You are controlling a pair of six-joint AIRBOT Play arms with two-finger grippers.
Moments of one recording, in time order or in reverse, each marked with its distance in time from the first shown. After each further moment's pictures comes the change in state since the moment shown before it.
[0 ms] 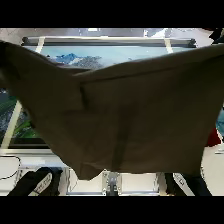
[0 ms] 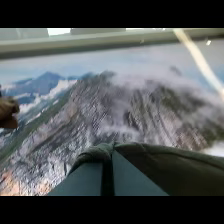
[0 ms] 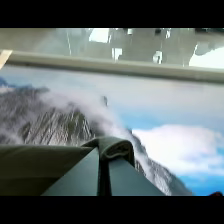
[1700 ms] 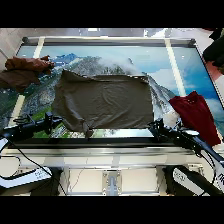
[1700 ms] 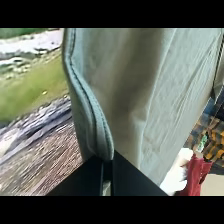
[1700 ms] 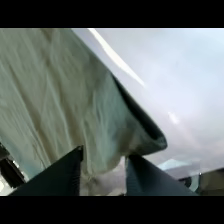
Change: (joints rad) left arm 0.651 -0.373 -1.236 -1.052 0.244 0.436; right arm -0.029 -0.246 -1.462 0.906 -0.581 -0.024
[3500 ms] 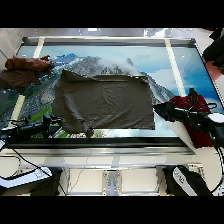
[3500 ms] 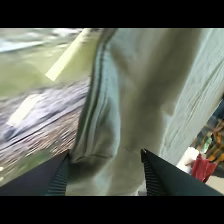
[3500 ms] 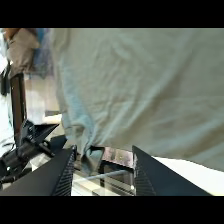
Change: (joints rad) left arm 0.039 0.007 -0.001 0.111 -0.017 -0.103; right arm -0.085 0.216 0.371 -0.119 0.467 -0.176
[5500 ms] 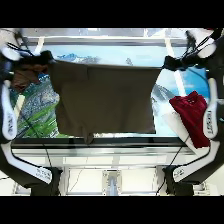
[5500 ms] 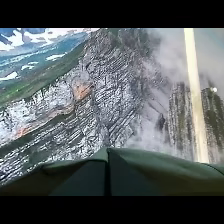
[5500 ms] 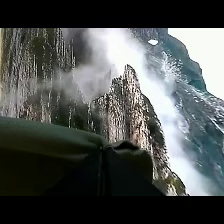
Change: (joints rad) left arm -0.494 -0.455 1.292 0.528 0.263 -0.219; right arm 0.202 -0.922 1.242 -0.651 -0.112 0.283
